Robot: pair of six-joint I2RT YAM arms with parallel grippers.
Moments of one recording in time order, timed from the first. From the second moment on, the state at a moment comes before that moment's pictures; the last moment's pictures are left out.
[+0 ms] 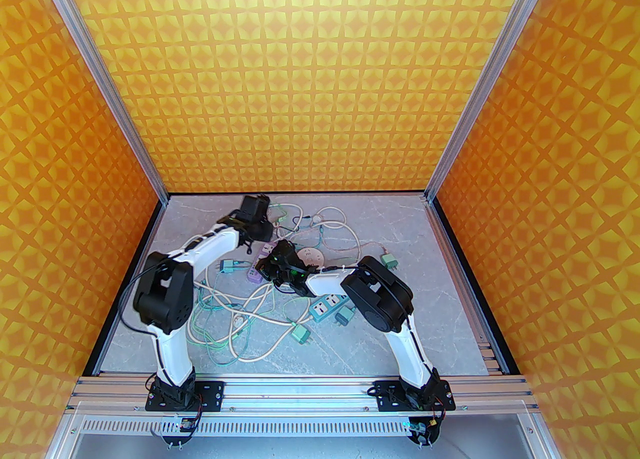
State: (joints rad) left arm -0.35 1.88 1.48 -0.42 -0.05 -0.16; right arm 0.82 2.15 1.28 0.32 -0.16 1.28
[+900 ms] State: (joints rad) left arm -0.03 2.02 1.35 -0.25 0.31 -0.49; right arm 0.77 1.48 1.20 -0.12 0.18 0.62
